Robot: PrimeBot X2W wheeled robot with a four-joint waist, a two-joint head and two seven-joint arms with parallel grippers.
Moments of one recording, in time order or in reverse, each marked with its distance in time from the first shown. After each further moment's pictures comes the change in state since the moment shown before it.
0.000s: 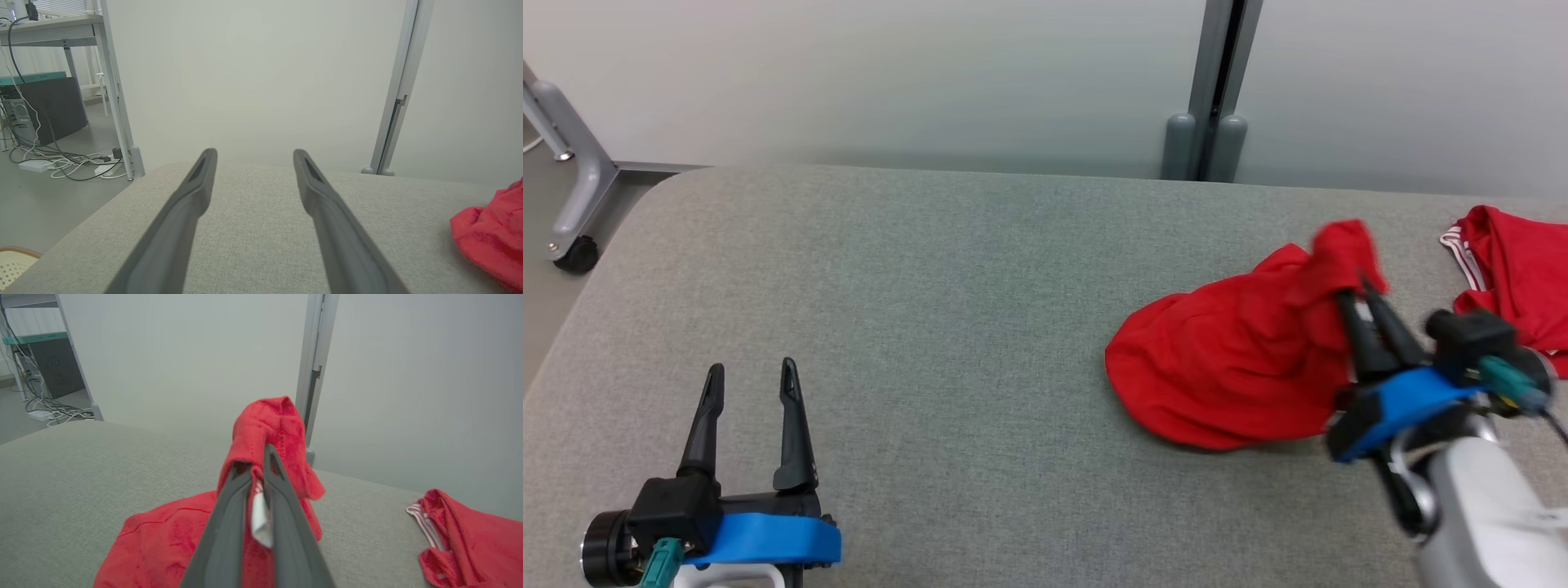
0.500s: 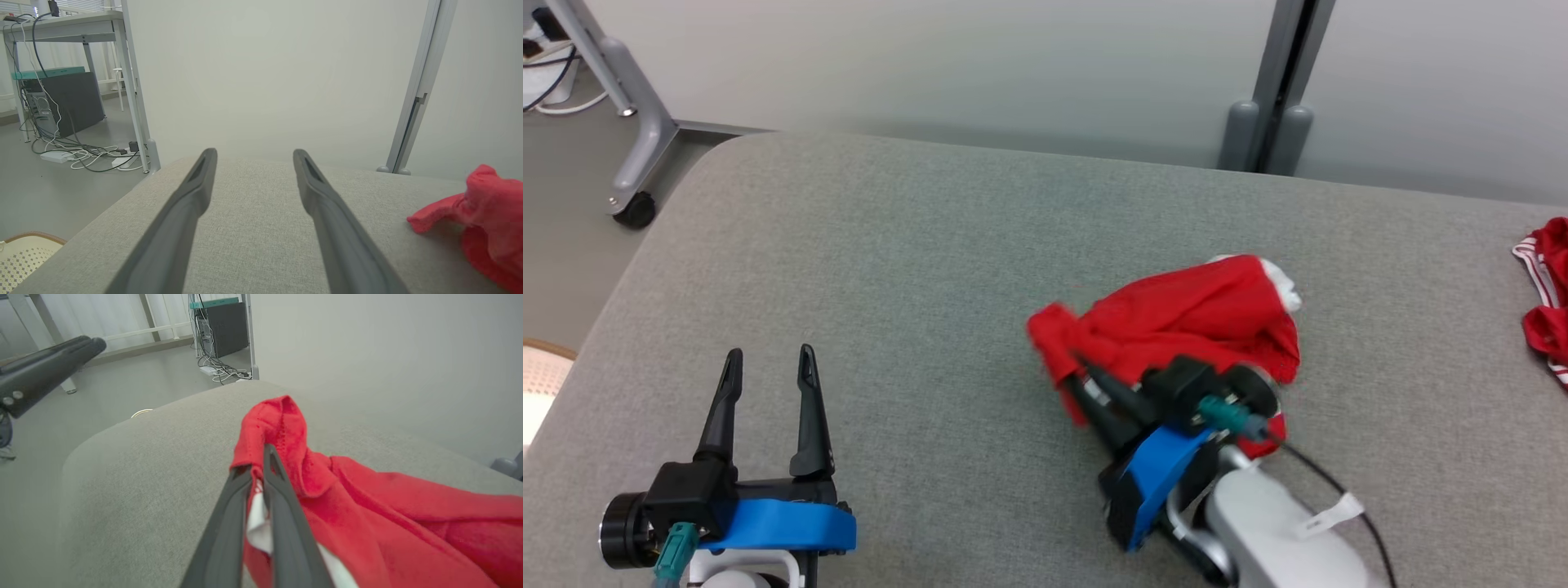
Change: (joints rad) left arm -0.028 -0.005 -0.027 0.013 -0.009 -0.002 0.000; right arm -0.132 0.156 0.511 0.114 0.105 0.000 0.015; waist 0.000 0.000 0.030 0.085
